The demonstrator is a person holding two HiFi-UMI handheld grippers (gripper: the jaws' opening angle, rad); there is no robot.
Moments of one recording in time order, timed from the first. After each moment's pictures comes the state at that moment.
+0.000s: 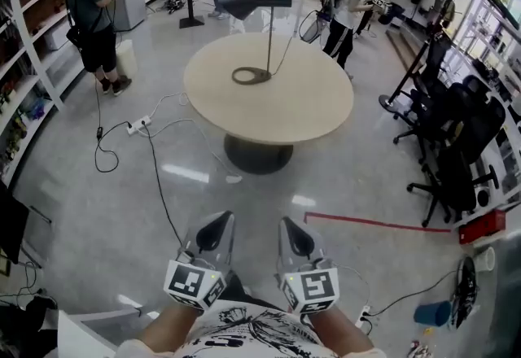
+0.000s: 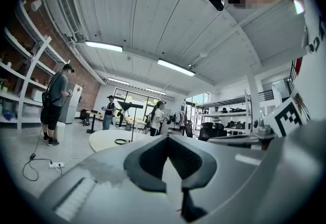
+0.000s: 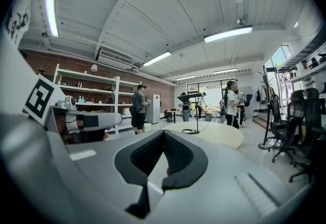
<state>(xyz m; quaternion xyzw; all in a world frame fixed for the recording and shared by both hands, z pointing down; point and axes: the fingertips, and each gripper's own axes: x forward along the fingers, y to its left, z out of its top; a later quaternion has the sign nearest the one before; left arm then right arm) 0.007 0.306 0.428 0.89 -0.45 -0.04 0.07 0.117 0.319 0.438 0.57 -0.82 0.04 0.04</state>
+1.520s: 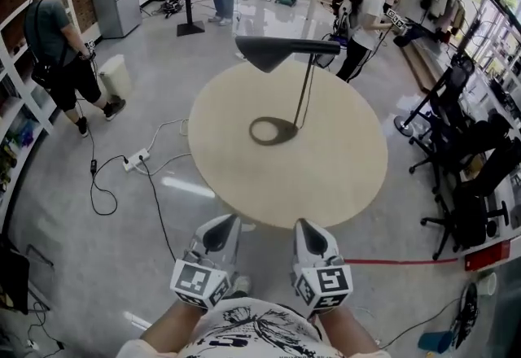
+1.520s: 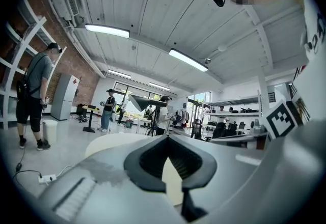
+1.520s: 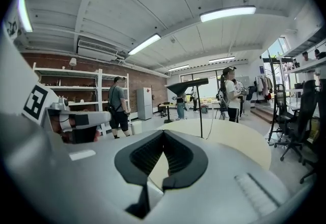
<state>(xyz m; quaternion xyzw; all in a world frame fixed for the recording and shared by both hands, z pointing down) -0.060 -0.039 0.428 0.90 -0.43 -0.03 0.09 0.077 -0.026 0.443 0.59 -0.80 0.09 0.06</state>
